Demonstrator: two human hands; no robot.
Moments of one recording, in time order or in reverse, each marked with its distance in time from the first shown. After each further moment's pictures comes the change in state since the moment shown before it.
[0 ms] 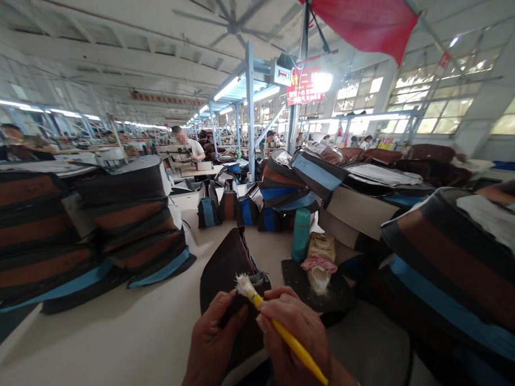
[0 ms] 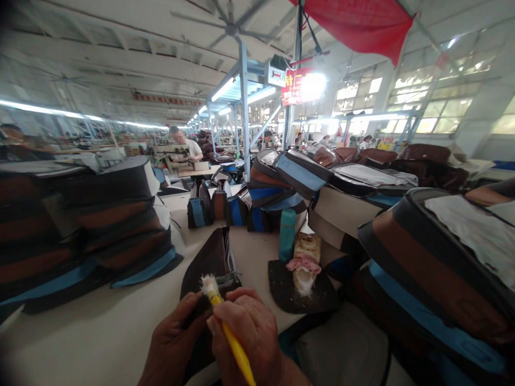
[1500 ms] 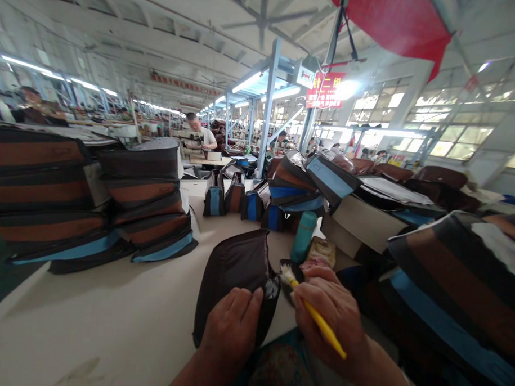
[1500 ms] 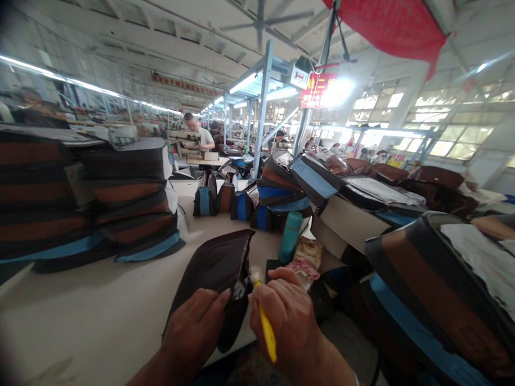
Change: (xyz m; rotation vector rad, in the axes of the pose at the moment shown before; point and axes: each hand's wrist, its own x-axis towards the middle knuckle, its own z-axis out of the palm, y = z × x) left_hand -0.003 0.009 0.015 0.956 0.201 0.985; right_hand 0.023 -0.002 -0.051 -0.349 -0.318 -0.145
